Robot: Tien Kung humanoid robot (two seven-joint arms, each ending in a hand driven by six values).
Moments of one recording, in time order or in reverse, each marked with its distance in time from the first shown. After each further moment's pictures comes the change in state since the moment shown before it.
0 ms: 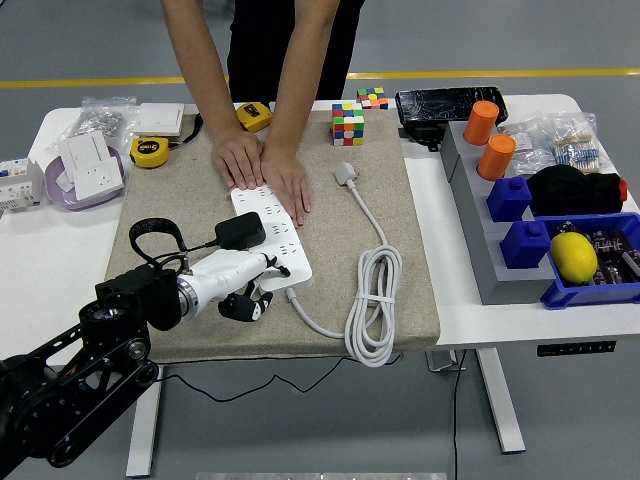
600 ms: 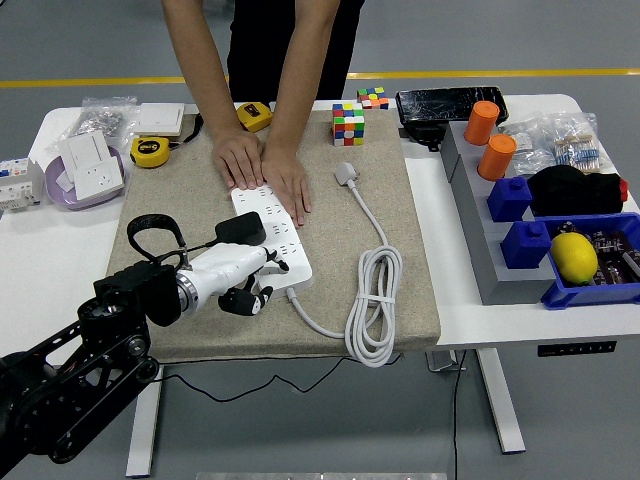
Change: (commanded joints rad) left arm -0.009 -0.008 -0.017 0.013 0.016 0.027 -0.017; right arm 0.004 0.001 -0.001 0.000 0.002 0.000 0.000
